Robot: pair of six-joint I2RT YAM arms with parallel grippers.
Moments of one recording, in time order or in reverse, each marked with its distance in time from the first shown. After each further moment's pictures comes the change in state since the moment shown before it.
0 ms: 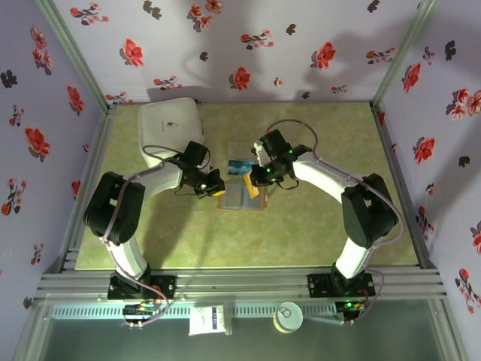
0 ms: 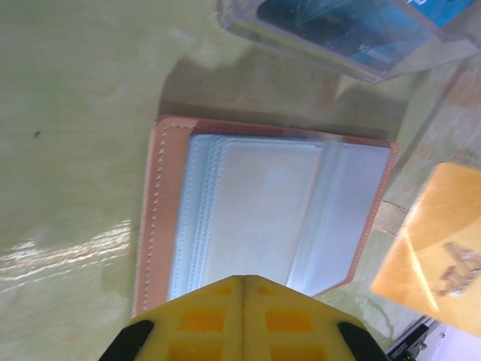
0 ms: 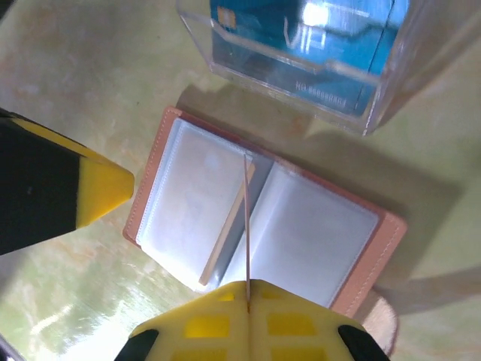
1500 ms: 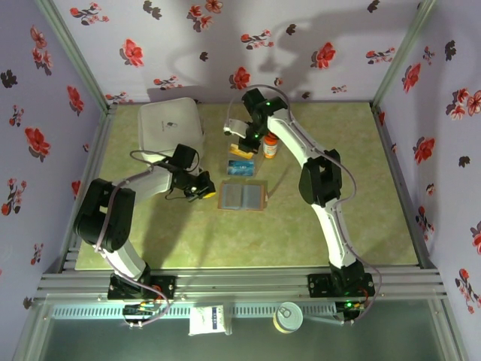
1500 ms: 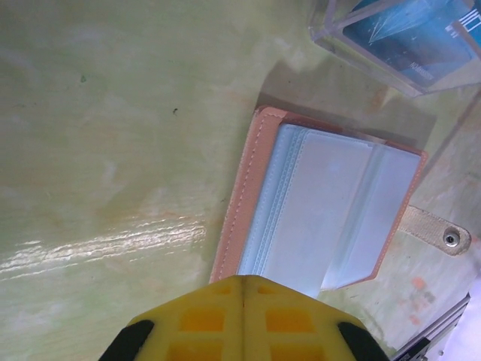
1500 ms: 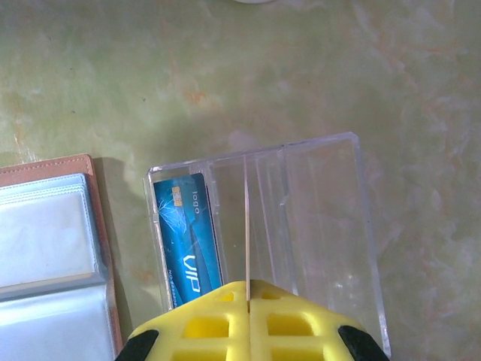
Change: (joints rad) left arm 0.067 -0.083 -0.084 -0.015 -0.017 0.001; right arm -0.056 0.661 1.086 -0.569 -0.012 -1.089
